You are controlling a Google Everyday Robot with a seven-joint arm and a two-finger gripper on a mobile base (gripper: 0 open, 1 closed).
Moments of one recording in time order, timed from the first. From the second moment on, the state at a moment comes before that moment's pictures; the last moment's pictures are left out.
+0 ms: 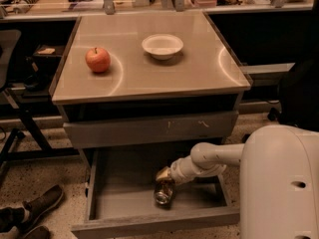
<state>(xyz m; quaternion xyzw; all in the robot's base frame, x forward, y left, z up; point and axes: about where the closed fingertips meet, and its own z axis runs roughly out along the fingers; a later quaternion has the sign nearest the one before) 0.564 -0.028 0.369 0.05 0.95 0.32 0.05</state>
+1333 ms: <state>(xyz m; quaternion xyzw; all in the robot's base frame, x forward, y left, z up) 0.564 -0.028 0.369 0.05 0.95 0.32 0.05</state>
